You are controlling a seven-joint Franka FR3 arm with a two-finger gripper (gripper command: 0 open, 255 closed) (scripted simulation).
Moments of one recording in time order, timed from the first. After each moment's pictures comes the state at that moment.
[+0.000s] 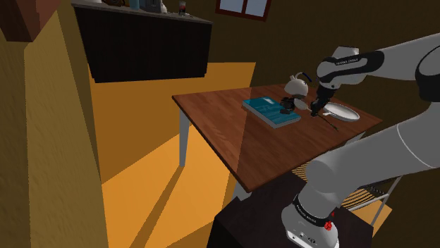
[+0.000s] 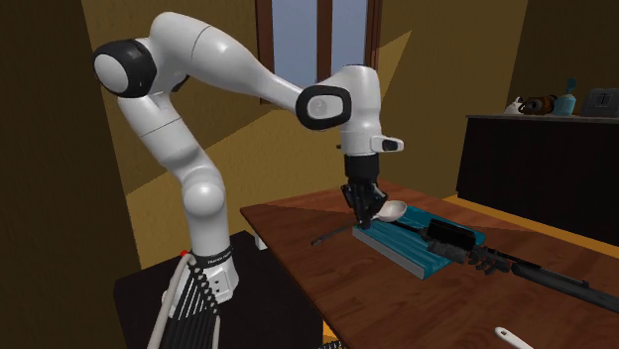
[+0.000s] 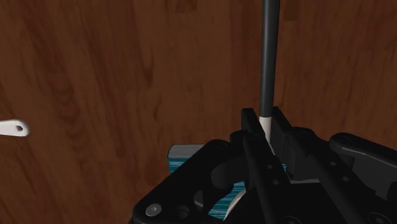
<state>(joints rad) -0.38 -0.45 -0.64 -2.40 -0.37 2.09 -0.57</state>
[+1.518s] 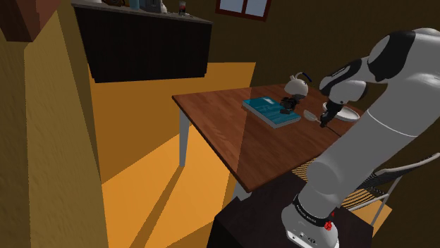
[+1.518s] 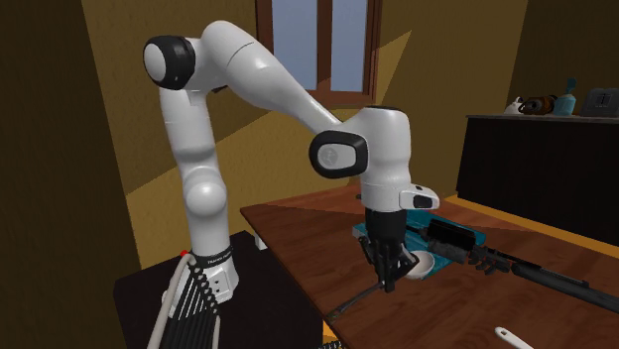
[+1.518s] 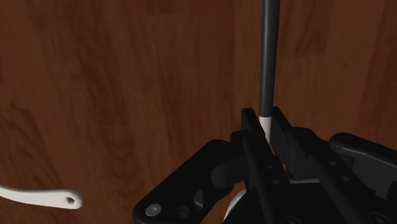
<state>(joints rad) -0.32 -0.10 -0.95 -2.31 -0.16 2.35 -0.93</state>
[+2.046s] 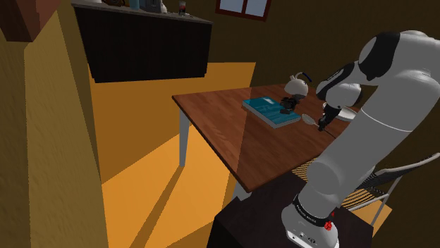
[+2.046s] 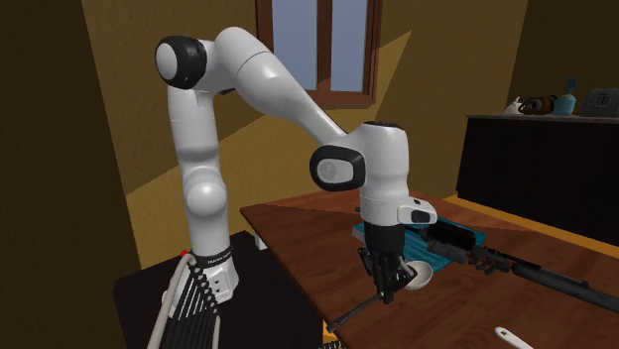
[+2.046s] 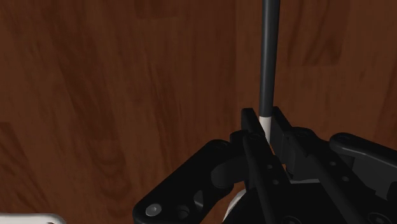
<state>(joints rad) -0.31 -0.03 -0.97 -2.34 -0.09 2.43 -0.98</state>
